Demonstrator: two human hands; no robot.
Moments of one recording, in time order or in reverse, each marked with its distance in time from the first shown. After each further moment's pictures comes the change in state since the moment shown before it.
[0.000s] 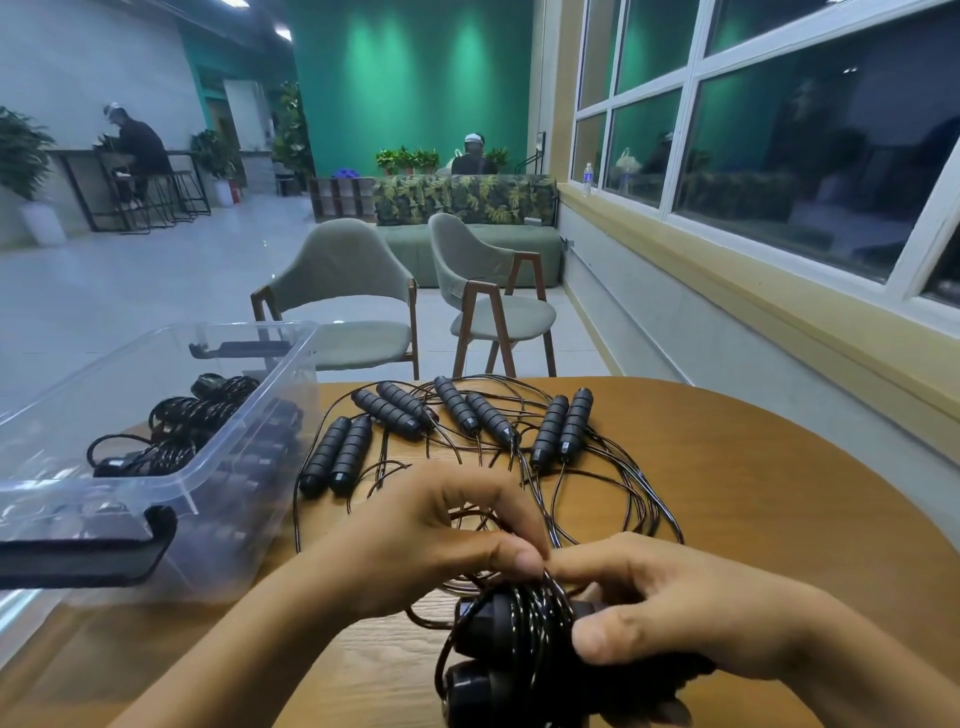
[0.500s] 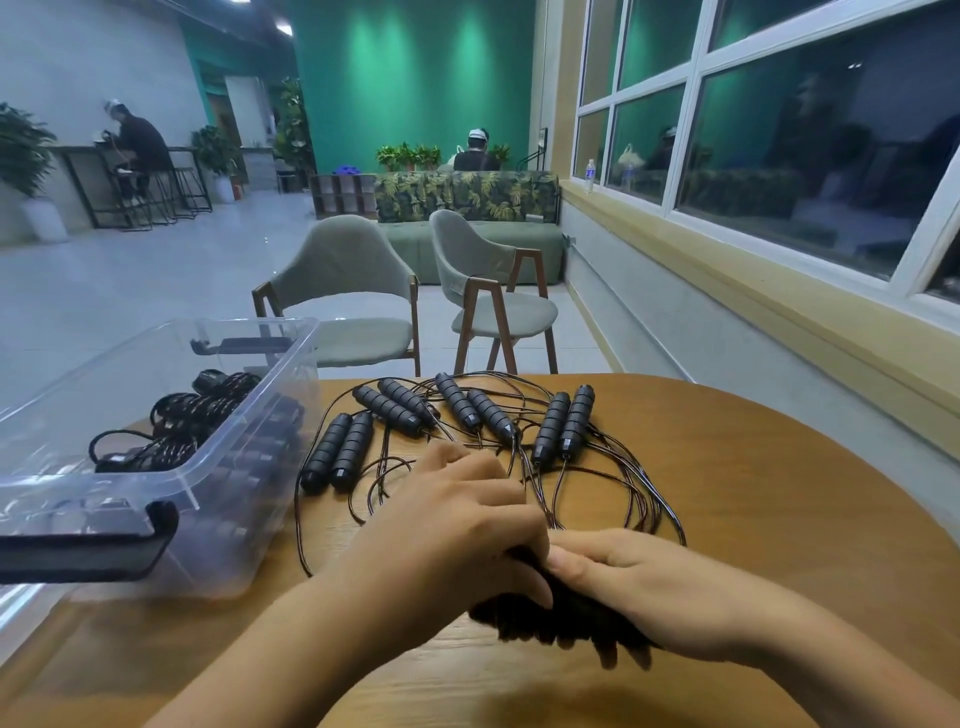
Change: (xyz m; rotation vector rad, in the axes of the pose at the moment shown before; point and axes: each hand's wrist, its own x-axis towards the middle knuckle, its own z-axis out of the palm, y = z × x) left_hand 0.002 -0.007 0.018 0.859 0.040 0.235; right_hand 0.013 0.009 0.004 -0.328 0.366 0.214
